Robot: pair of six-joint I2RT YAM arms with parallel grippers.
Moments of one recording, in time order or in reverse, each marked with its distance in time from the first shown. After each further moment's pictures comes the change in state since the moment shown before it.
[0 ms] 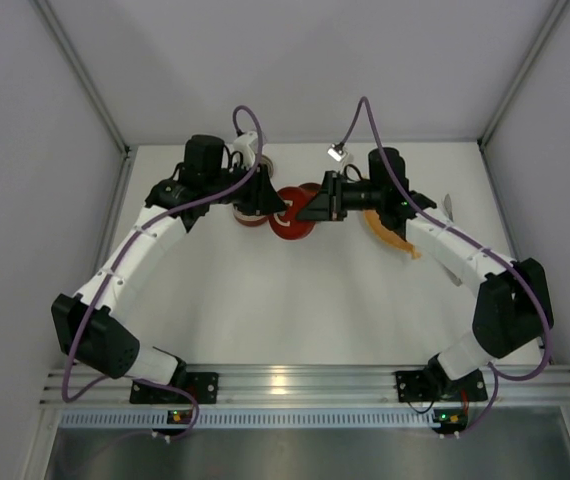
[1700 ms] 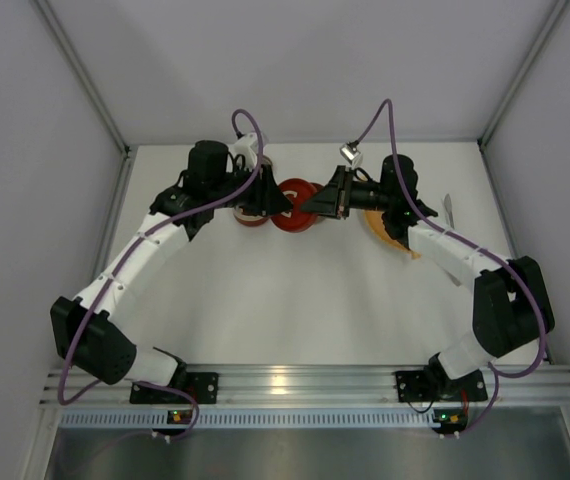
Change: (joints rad) left arm -0.039 -0.031 -0.073 0.139 -0.063 -0.104; right arm -0.050 0.000 -0.138 0.428 -0.065 0.408
